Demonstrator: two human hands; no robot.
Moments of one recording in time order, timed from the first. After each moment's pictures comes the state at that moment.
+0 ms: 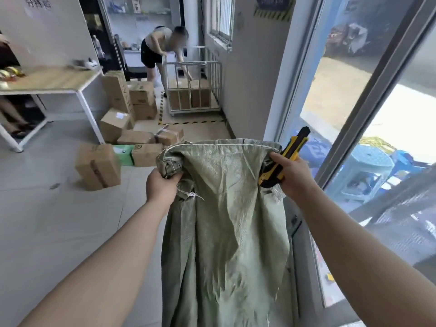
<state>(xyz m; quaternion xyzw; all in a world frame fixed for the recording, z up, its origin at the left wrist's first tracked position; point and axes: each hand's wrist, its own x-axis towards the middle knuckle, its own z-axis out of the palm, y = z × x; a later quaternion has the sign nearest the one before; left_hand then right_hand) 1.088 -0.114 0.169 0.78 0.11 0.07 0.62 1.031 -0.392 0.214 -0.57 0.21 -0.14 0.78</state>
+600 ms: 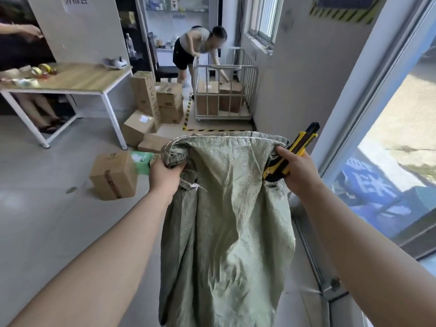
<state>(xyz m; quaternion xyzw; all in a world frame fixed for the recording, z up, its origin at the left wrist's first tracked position) 1.384 -0.120 0.182 0.75 0.15 0.12 0.63 1.369 -0.404 0.209 -0.58 0.15 -0.09 0.80</state>
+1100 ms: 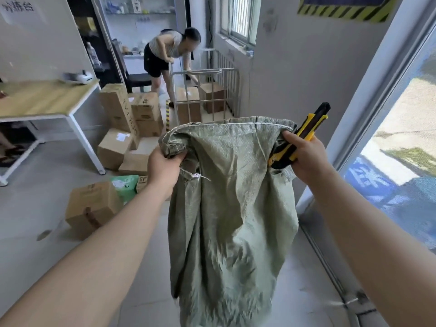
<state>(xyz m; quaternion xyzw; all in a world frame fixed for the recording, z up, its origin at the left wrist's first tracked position) 1.597 -0.073 0.212 0.74 0.06 0.10 0.66 1.536 -0.351 0.239 -0.57 0.17 -0.19 0.78</state>
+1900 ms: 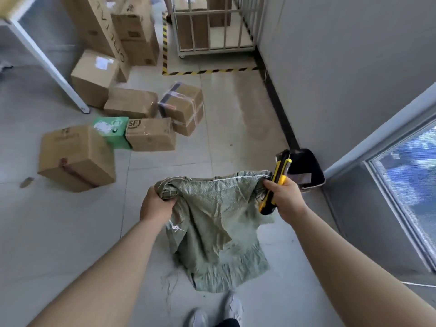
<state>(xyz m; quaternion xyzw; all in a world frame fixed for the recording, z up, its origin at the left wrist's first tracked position) 1.702 -0.043 -0.102 0.86 0.24 -0.12 0.44 1.667 -0.332 -0.086 -0.67 0.36 0.04 0.65</state>
